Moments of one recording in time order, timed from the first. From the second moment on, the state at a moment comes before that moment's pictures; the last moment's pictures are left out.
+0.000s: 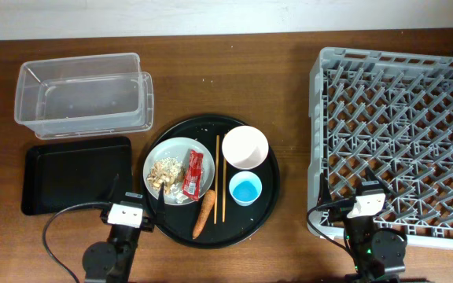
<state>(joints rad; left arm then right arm) -0.09 0.01 0.01 -0.07 0.08 0.17 0.08 0.01 0.01 -0.07 0.00 -0.04</state>
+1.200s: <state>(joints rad) -0.09 0.26 0.17 -0.18 0.08 0.05 0.08 0.13 0.18 -0.31 -0.01 0.05</state>
